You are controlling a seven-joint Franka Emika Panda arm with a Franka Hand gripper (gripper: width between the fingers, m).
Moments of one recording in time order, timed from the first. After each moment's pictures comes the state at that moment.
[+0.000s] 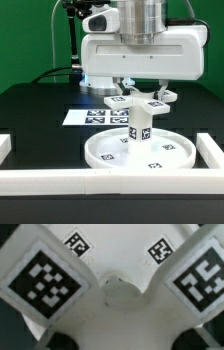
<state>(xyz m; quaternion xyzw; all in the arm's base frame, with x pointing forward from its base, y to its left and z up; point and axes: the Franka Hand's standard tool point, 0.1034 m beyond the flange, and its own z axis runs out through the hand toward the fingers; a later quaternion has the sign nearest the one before) 0.549 0.028 0.098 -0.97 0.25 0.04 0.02</state>
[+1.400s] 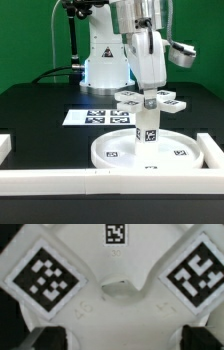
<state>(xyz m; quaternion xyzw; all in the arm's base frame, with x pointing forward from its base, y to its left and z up) 0.556 0.039 0.104 -0.73 0.68 0.04 0.06</state>
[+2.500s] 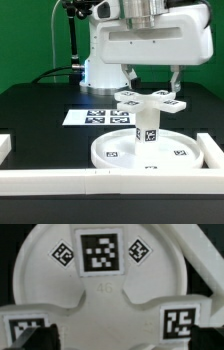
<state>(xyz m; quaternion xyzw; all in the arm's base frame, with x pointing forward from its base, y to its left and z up) 0.559 0.050 0.122 -0.95 0.30 0.02 0.06</state>
